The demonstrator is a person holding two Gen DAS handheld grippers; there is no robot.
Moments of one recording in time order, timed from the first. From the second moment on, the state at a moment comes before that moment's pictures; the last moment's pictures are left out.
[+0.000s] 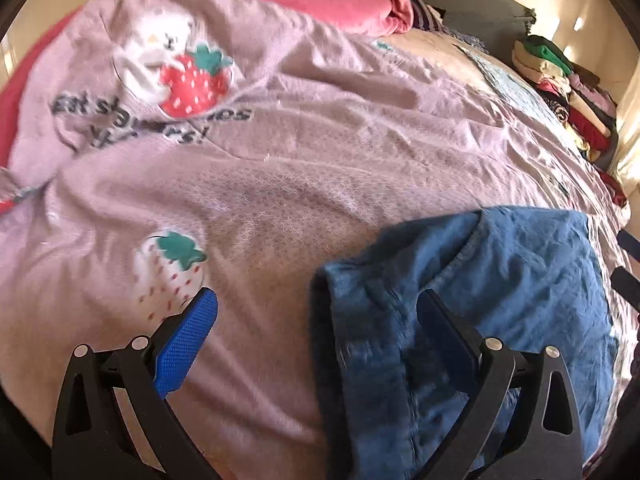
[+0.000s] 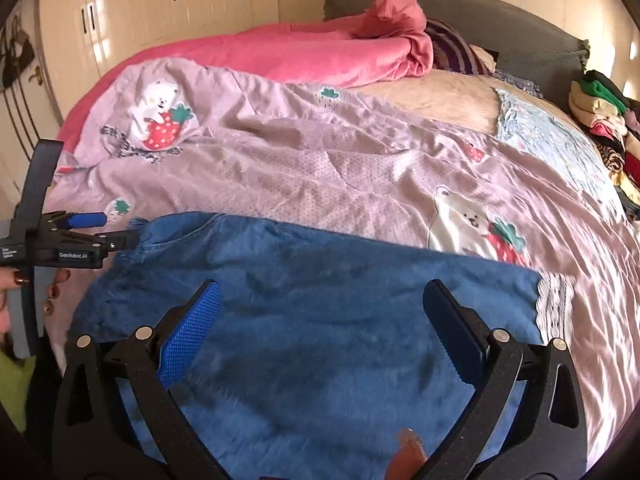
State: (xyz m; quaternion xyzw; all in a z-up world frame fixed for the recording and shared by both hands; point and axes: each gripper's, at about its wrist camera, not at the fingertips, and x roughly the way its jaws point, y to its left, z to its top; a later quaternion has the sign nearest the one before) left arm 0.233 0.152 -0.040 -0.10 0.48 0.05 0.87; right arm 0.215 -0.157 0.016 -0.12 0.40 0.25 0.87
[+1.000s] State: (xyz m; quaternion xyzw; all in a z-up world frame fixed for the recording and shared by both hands) left arm 0.205 0.125 -0.019 -0.04 0.39 -0.05 0.92; right arm 0.266 -0.061 -0.051 -0.33 0.40 0.34 0.78
